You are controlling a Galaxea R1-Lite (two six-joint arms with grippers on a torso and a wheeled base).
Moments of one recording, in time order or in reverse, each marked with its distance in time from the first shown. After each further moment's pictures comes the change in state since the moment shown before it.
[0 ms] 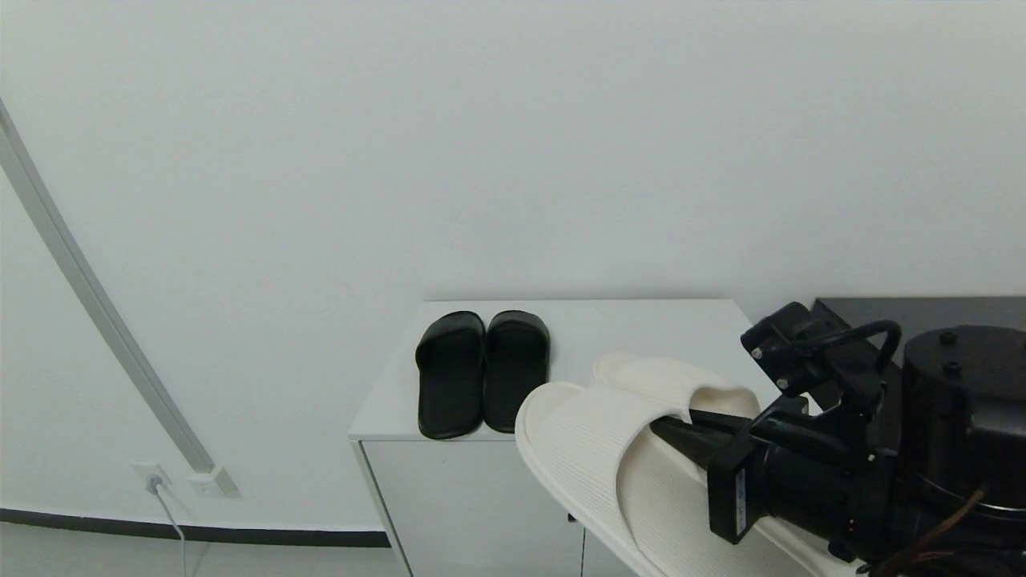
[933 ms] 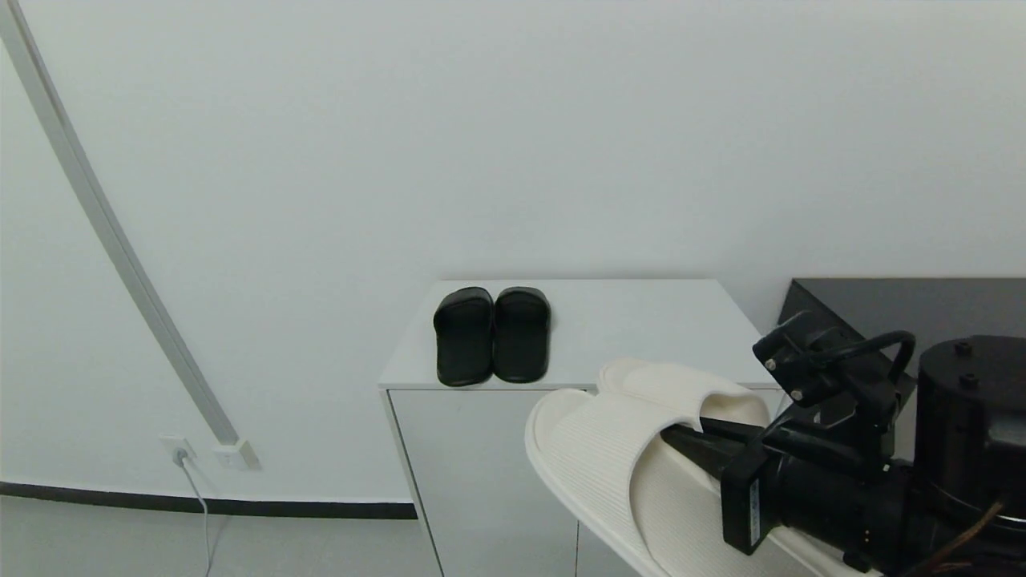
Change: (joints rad) left arm 0.001 0.000 0.000 0.000 0.000 0.000; right arm 0.001 -0.017 0.033 0.004 0.003 -0.007
